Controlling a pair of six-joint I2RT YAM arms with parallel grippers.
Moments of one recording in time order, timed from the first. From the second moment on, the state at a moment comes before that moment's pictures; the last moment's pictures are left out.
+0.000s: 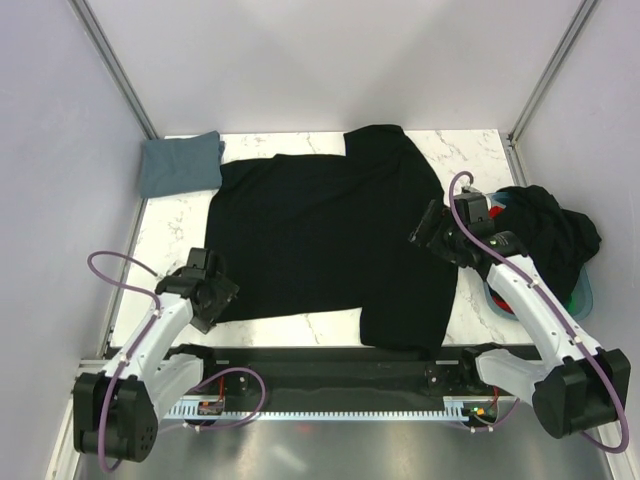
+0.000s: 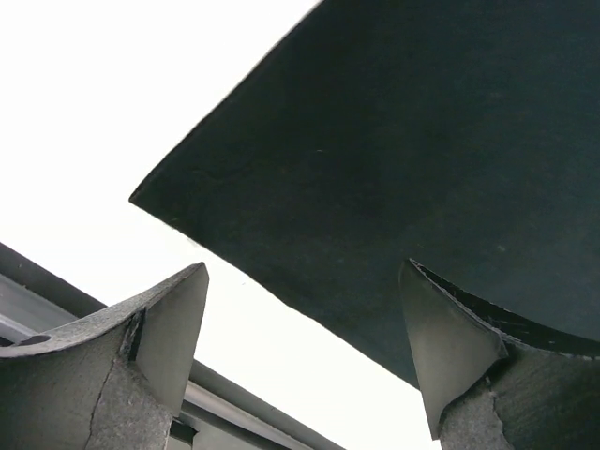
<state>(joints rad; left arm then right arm) -0.13 0.92 0.49 -0.81 -0.21 -1.07 0.24 1.09 0.89 -0.62 0.05 0.69</state>
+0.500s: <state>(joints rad) -0.13 1.06 0.50 -0.78 -0.24 -1.13 0.34 1.11 0.83 -0.72 0.11 0.74</state>
